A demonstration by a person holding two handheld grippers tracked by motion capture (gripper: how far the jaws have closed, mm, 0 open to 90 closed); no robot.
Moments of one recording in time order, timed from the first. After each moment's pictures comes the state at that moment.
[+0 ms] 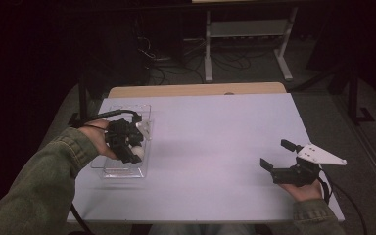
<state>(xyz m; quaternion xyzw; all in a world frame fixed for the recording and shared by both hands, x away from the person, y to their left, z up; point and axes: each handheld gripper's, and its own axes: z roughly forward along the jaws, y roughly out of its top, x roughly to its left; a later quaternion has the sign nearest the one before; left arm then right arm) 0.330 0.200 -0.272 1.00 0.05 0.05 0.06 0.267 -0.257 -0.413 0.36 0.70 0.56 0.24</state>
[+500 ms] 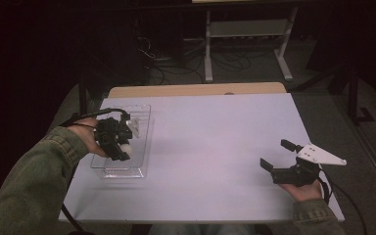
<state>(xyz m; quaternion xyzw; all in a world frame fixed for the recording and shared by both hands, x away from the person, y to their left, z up) 0.341 0.228 -0.276 0.99 0.08 0.06 0.03 0.267 -0.256 -0.413 0.36 0.70 0.56 0.25</state>
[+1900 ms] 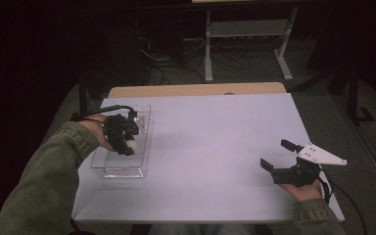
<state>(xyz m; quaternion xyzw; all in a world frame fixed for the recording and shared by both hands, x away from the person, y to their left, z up) 0.367 0.219 -0.296 1.00 0.07 0.06 0.02 0.267 -0.257 -0.413 0.36 0.70 0.56 0.24</state>
